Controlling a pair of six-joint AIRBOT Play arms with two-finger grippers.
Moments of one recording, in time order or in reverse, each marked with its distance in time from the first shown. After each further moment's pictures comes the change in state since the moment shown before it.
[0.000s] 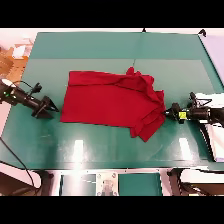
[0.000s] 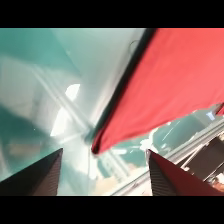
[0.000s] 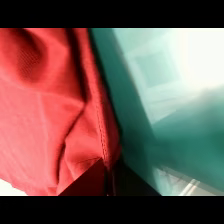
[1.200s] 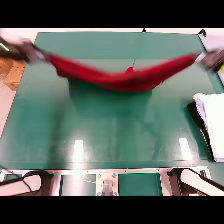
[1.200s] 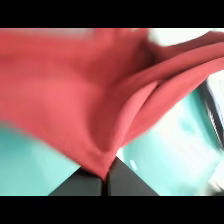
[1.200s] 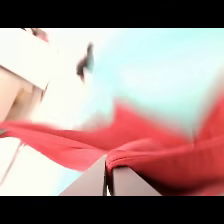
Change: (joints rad) left arm -0.115 0.422 0.513 -0.322 0.065 0.129; right arm -0.036 0.320 0.570 0.417 0.291 -0.054
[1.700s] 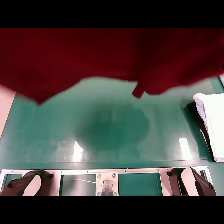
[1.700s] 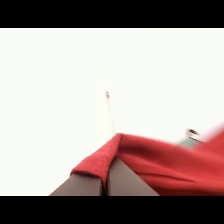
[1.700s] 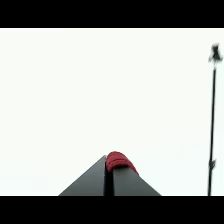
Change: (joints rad) left arm -0.002 0.516 0.369 0.118 0.321 -0.018; right arm -0.239 0.435 0.411 0.082 -0.388 0.005
